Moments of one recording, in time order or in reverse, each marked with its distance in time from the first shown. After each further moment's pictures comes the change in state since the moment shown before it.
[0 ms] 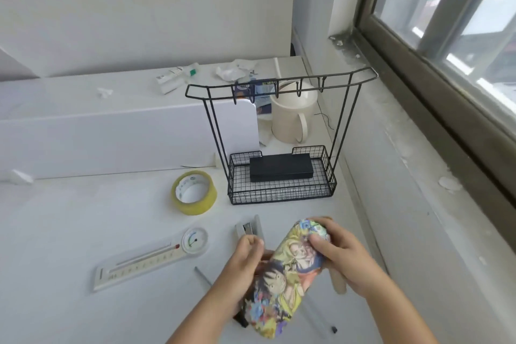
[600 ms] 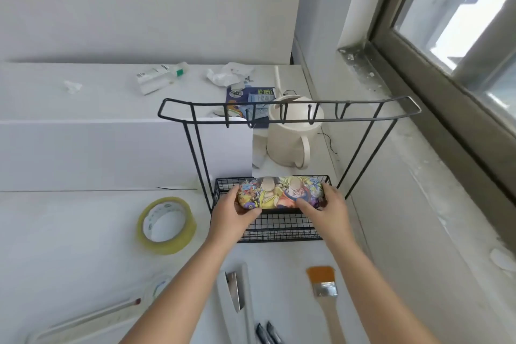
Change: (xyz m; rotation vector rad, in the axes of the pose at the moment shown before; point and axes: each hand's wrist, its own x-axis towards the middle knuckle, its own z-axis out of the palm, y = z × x) left_hand 0.169 0.056 -0.032 0.506 0.390 0.302; right_hand 0.153 -0.043 -0.020 -0.514 0.570 -0.159
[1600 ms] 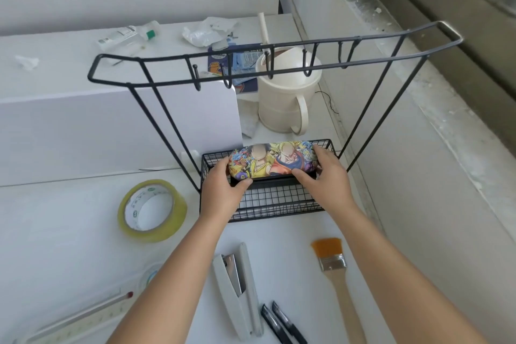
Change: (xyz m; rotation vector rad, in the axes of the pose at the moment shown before) left_hand 0.030 -0.022 0.015 0.186 0.090 0.026; right_hand 0.028 0.029 0.017 -0.198 -0.060 -0.139
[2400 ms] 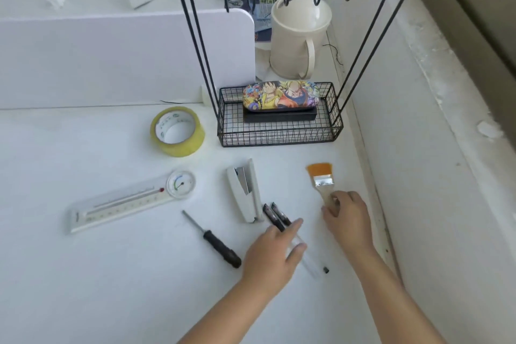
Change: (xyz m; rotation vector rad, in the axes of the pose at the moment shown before) left_hand -0.244 -0.010 0.011 0.255 -0.499 0.141; right_hand -0.181 0.056 -0.009 -0.248 -0.074 0.203
